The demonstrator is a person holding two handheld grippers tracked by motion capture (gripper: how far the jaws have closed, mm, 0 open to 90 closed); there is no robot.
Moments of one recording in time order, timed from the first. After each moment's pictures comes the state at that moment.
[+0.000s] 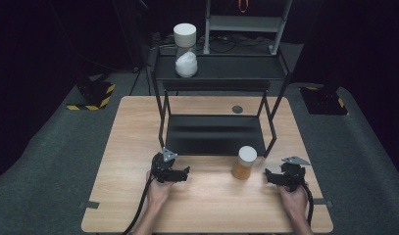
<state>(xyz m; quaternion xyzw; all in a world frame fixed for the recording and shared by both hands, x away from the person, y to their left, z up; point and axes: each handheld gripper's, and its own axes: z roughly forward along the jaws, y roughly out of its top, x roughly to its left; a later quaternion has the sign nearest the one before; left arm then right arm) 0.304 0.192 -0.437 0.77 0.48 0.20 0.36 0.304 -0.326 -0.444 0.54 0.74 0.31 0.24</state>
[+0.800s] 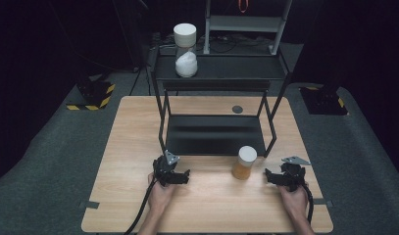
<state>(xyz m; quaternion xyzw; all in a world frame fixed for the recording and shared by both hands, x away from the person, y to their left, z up) 0.305 0.182 -0.449 0.78 0.48 0.21 0.34 0.304 -0.326 -0.444 0.54 0.74 0.31 0.24</state>
